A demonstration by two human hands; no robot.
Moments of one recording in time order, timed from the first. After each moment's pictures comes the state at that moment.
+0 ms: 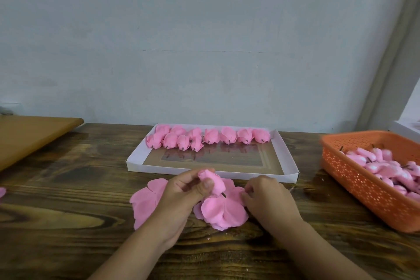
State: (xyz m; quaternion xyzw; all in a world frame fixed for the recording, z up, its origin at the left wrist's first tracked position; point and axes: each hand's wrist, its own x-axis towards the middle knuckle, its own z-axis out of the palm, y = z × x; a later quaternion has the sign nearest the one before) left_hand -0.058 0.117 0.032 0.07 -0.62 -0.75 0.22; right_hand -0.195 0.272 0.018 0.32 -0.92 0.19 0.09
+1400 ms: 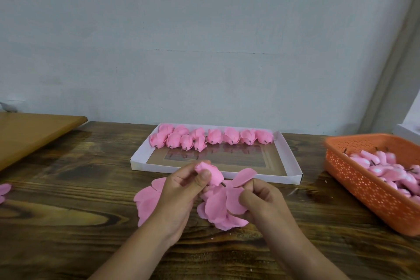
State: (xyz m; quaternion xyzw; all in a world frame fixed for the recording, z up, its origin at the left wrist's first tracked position) left_hand -0.060 0.111 0.033 0.07 -0.58 -0.77 0.25; right_hand -0.126 0.278 0.055 0.29 -0.68 0.65 -0.19
